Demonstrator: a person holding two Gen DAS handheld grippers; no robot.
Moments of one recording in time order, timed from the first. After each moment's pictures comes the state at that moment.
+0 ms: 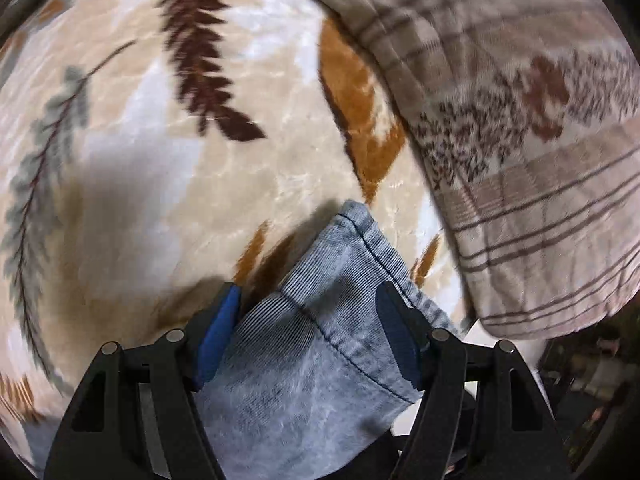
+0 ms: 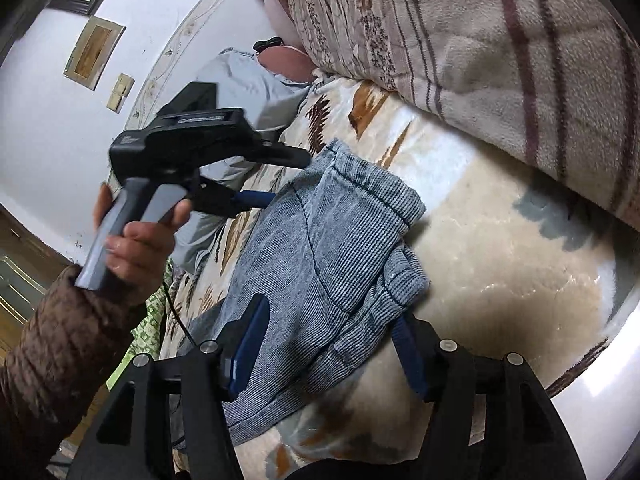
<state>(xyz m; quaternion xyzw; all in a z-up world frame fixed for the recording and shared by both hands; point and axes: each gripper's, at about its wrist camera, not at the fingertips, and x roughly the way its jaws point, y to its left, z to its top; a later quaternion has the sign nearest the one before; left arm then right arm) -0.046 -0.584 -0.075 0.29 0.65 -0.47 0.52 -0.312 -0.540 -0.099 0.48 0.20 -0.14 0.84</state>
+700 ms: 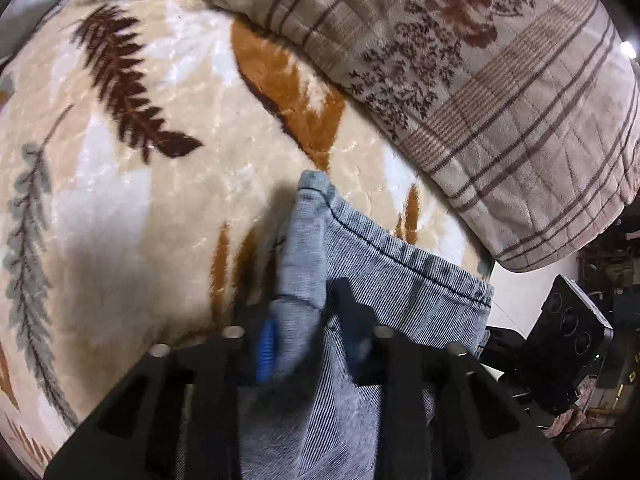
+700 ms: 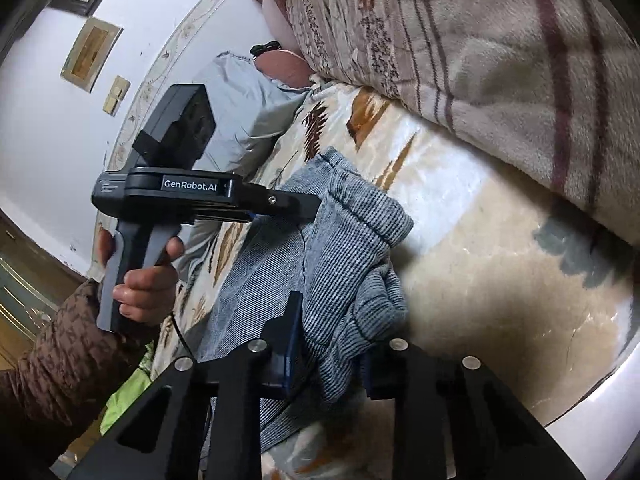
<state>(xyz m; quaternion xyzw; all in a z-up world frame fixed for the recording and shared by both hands) -0.111 -0.569 -0.070 0.35 0.55 -0.56 0.50 -0.296 -0.550 -0.097 0.46 0.21 -0.15 0.85</state>
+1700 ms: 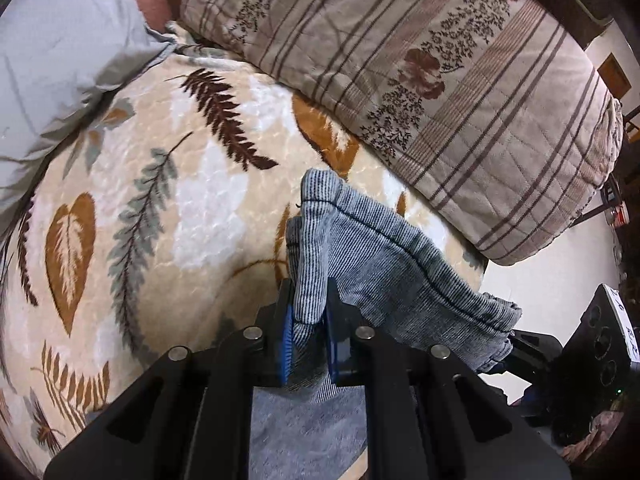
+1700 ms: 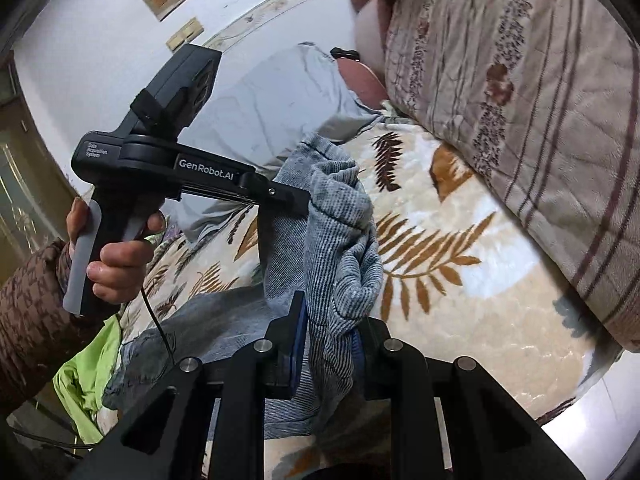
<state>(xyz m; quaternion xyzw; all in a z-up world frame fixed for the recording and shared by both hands) -0.088 -0.470 0.035 0.32 0.47 -0.54 0.62 -0.282 -0.481 -0.019 0.30 0.23 -0.15 0.91</state>
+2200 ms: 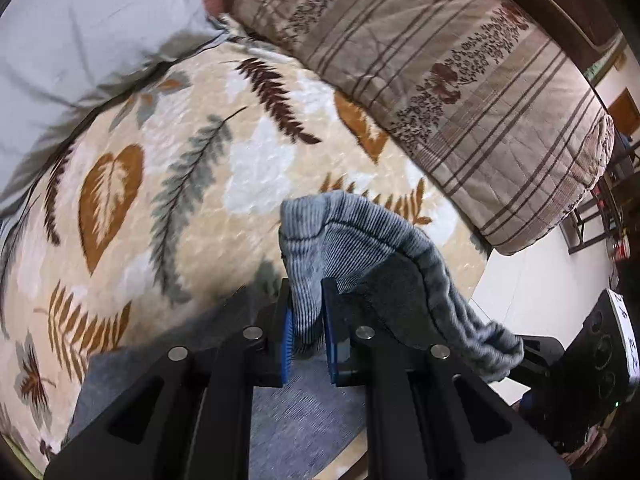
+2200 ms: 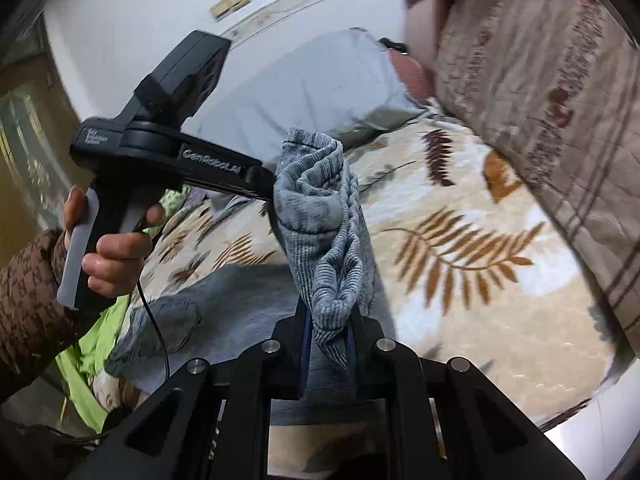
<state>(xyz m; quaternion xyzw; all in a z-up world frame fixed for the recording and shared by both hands) -0.066 -0.397 0.044 0.28 0.48 -0.51 0.65 -0.248 -0.424 -0.002 0.24 0.26 -0.10 0.93</state>
